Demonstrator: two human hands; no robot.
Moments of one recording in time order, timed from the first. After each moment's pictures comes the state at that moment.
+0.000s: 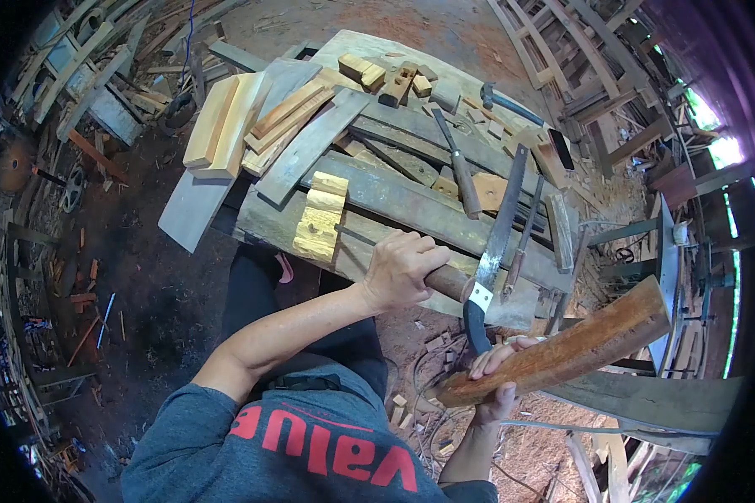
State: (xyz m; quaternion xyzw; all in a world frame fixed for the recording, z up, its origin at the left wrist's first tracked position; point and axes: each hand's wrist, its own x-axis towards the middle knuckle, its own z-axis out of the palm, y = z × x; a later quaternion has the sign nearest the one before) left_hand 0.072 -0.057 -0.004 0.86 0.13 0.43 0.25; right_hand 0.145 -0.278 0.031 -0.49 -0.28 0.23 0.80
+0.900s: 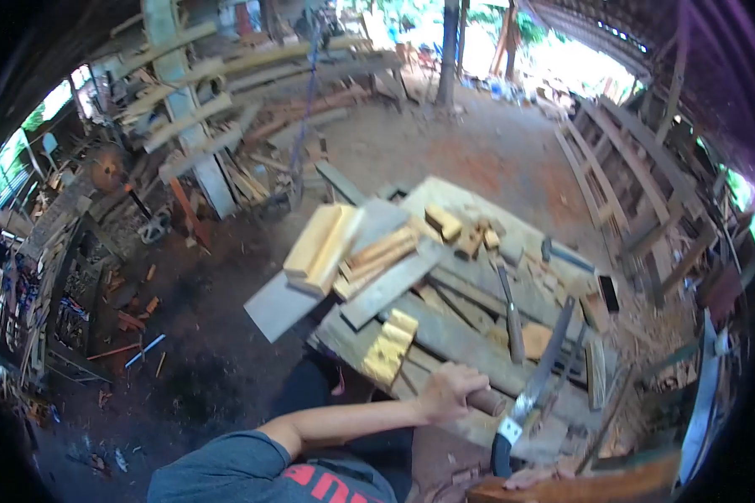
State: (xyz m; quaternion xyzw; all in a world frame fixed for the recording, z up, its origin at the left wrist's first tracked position) left_hand 0.079 -0.052 -0.008 0.86 0.16 0.42 0.26; right_hand 0.170 -0.299 0.003 -0.51 -0.37 0.18 0.76
